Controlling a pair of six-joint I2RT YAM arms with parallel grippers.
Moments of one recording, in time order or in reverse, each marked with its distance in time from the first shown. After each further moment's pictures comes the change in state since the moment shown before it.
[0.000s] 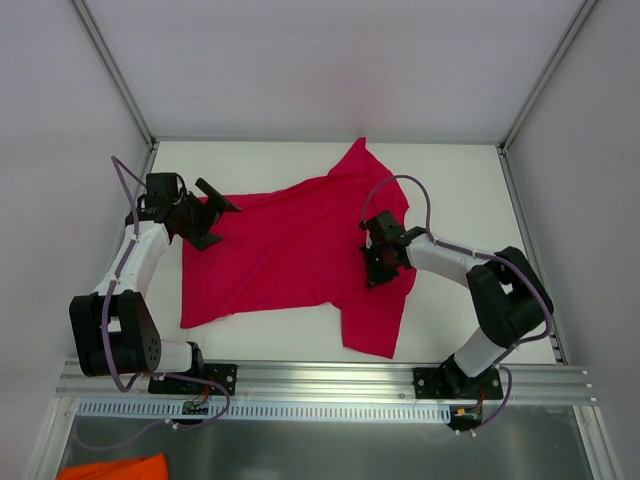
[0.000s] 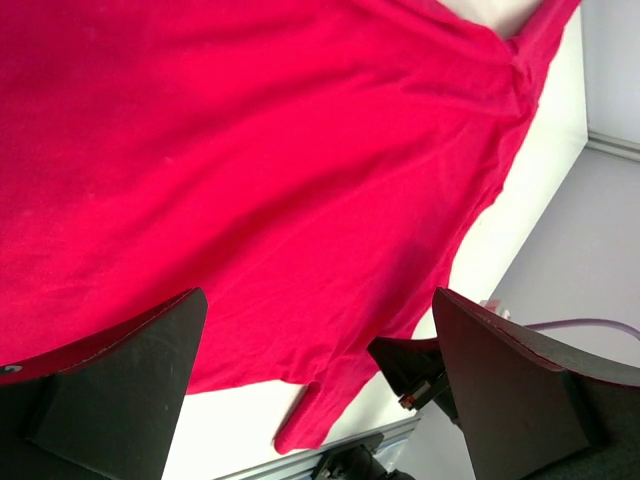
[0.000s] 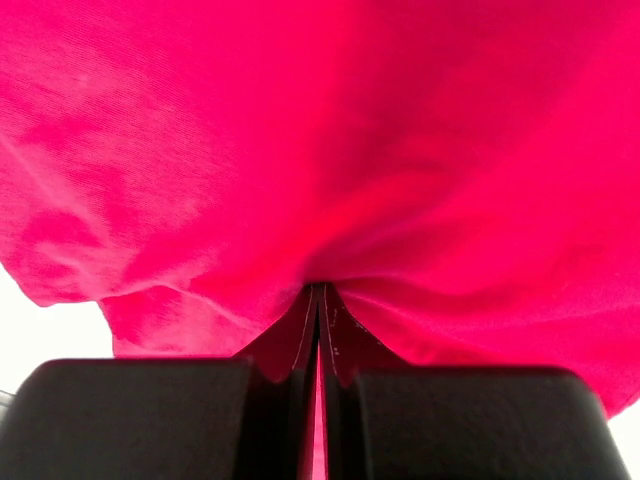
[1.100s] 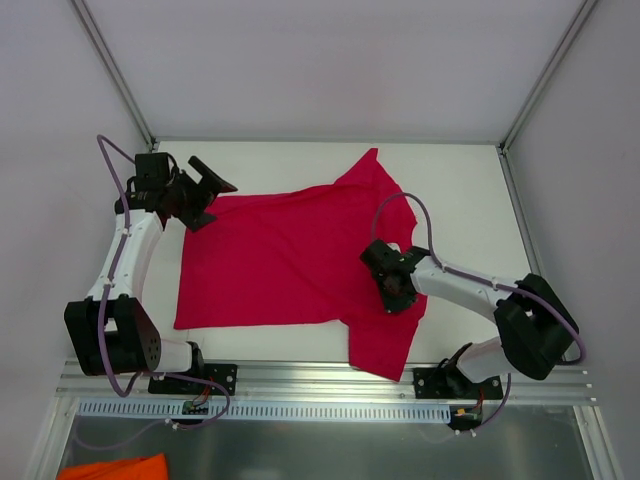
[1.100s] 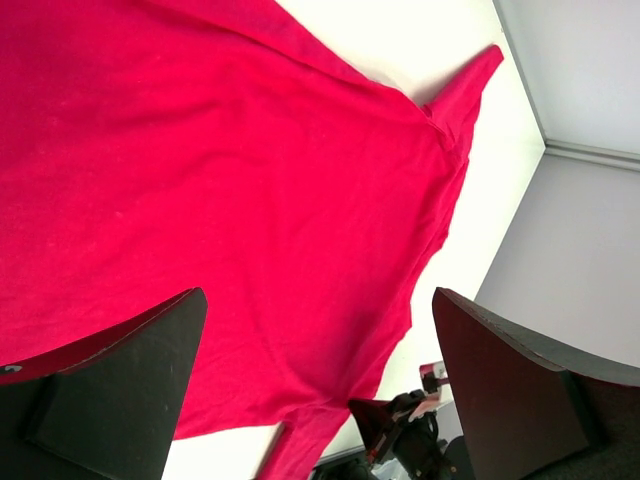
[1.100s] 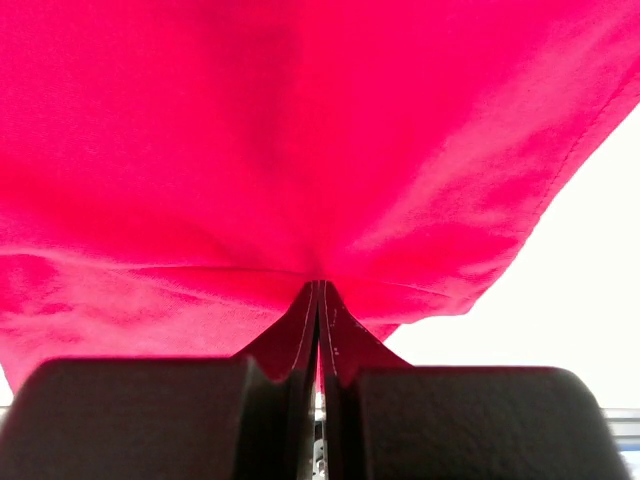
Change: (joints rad) left arm 0.000 -0.006 0.192 -0.085 -0.014 0.032; right arm 0.191 -0.187 -0.098 -0.321 0.323 0.187
